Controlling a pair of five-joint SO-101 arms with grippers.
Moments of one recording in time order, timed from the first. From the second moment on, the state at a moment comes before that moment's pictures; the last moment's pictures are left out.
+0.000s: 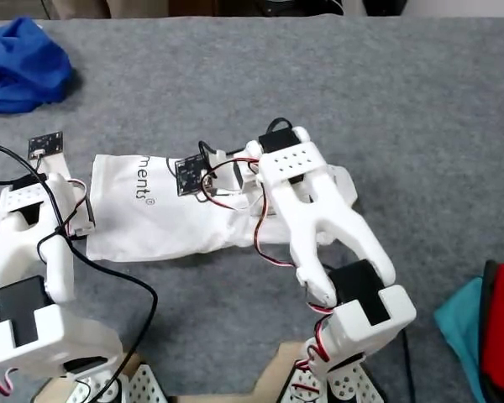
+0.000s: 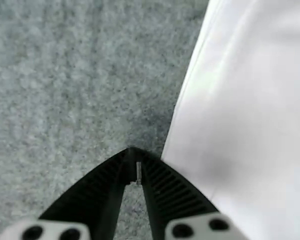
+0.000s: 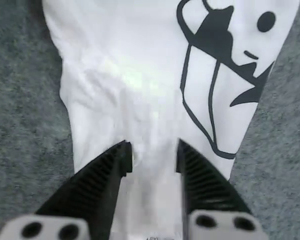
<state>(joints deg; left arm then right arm) -24.7 -0.1 36.0 52.8 -13.8 -24.1 8.0 13.0 69.4 67.2</state>
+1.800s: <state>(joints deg) -23.4 -0.1 36.0 52.8 -13.8 -26.5 16.2 -1.1 74.0 56.3</state>
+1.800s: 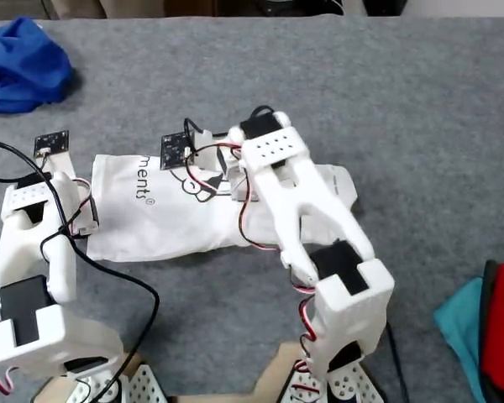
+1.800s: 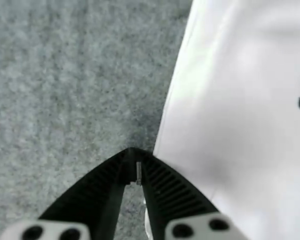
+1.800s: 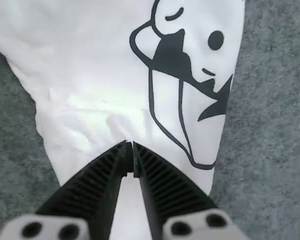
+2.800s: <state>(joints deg) -23.4 19.1 8.7 69.7 -7.6 -21.9 -1.0 -1.1 88.7 55.4</state>
